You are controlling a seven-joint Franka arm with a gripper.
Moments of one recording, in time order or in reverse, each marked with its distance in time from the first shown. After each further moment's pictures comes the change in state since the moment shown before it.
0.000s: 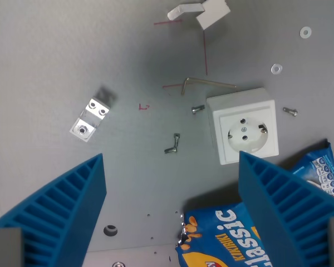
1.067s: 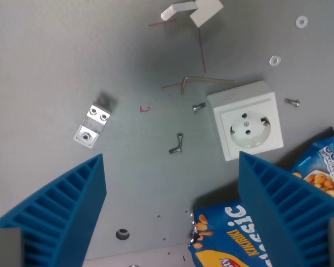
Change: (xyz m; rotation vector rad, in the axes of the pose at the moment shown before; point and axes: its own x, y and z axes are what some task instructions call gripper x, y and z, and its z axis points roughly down) arm 0.000 0.000 0.000 0.000 0.000 0.089
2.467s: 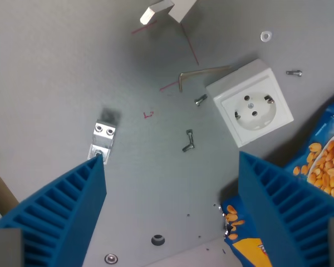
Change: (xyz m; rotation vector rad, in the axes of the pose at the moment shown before) arm 0.000 0.000 0.000 0.000 0.000 0.245
